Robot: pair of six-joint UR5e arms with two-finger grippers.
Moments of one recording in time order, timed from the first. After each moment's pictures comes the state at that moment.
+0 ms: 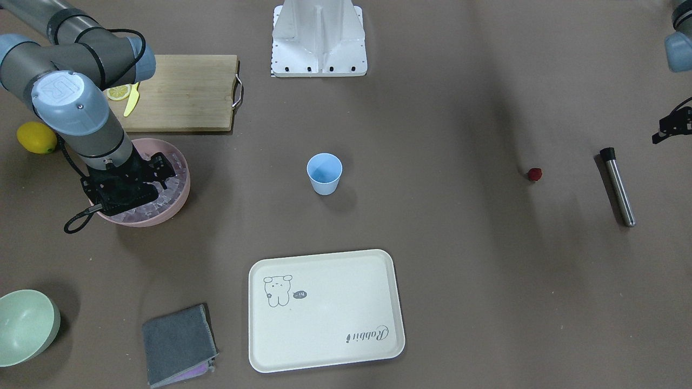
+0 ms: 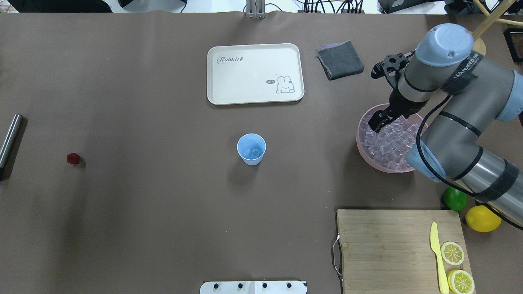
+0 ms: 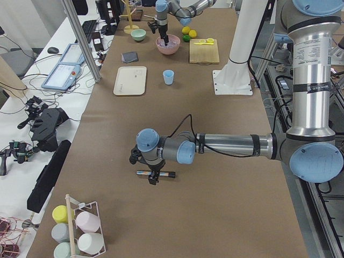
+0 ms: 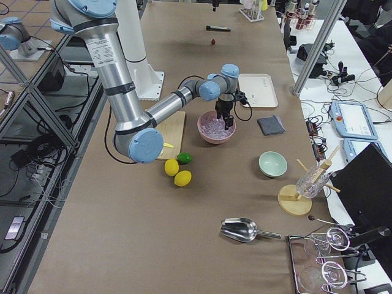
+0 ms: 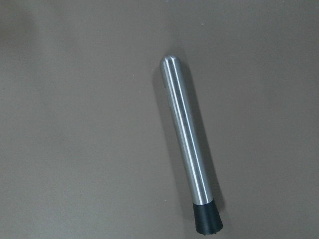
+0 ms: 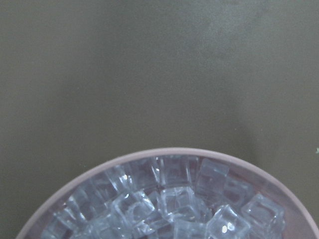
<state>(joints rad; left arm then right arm) -1.39 -1.49 -1.63 -1.72 -2.41 0.06 0.83 -1.21 1.74 -1.64 2.04 0.41</state>
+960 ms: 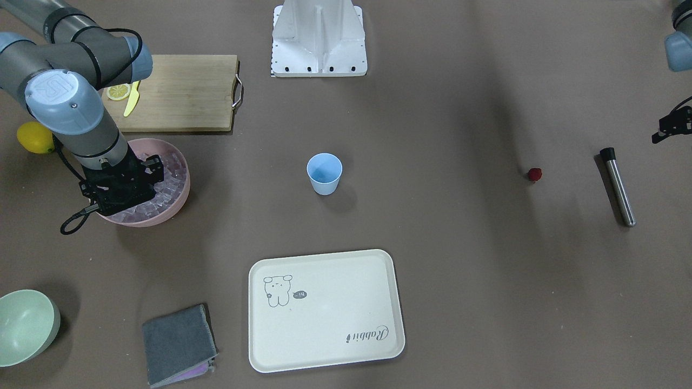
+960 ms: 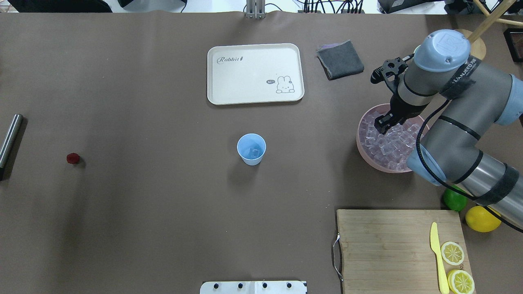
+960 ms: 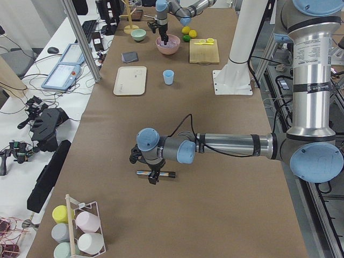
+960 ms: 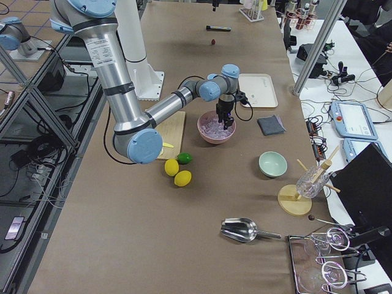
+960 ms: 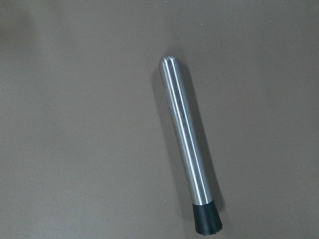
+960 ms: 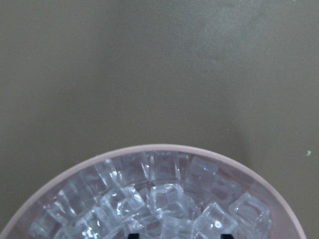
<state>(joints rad) -1.39 -1.49 -1.63 -1.72 -2.41 0.06 0.84 -1.22 1.75 -1.64 2.03 0.37</state>
